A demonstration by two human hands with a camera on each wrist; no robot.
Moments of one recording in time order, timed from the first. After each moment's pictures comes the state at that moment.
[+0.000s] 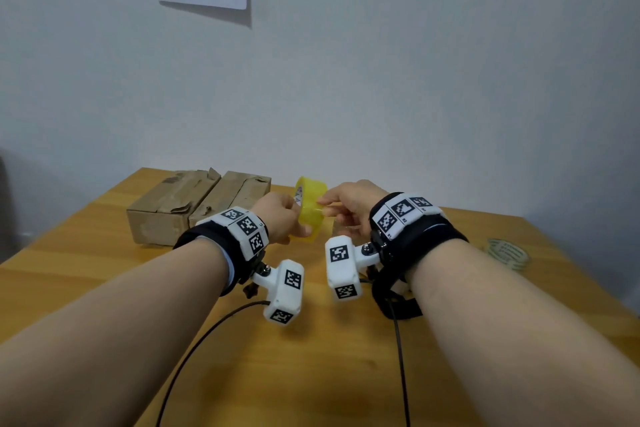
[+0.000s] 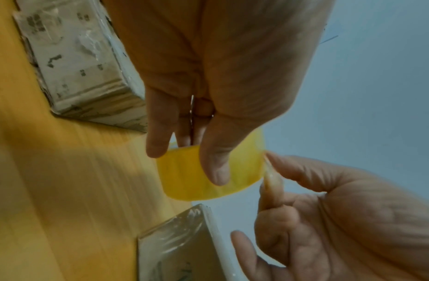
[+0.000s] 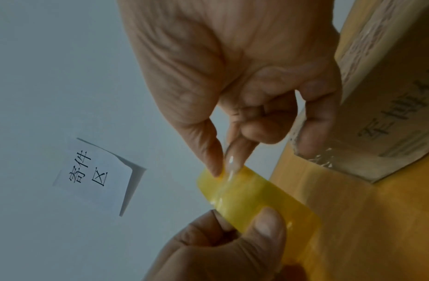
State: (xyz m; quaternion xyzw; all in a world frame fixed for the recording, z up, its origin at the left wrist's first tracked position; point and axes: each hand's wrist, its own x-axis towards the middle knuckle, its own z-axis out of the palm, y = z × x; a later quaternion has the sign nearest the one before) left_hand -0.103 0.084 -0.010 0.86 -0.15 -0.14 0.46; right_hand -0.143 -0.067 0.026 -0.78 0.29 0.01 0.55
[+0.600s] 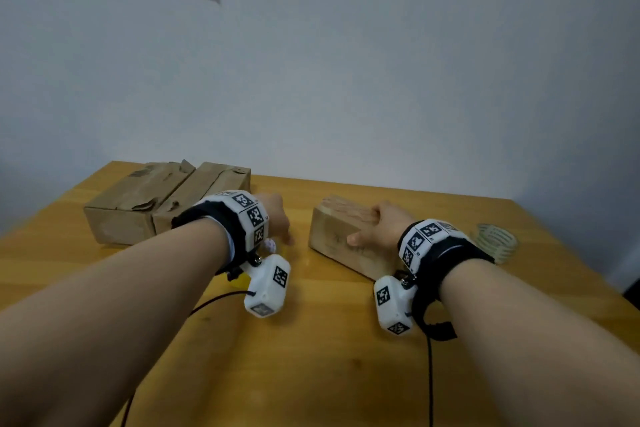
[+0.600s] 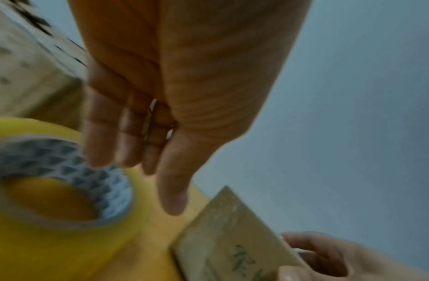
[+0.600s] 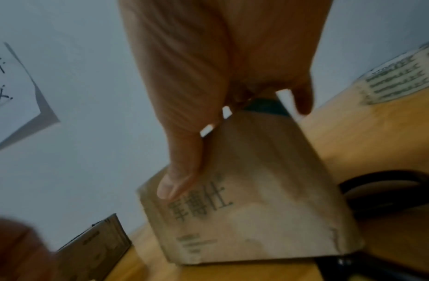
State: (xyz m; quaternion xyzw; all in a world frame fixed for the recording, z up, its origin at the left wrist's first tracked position) left_hand -0.084 0.046 -0.011 0.96 -0.20 -0.17 0.13; right_hand -0.167 -0.156 -0.026 -0.94 0.28 0.06 0.18
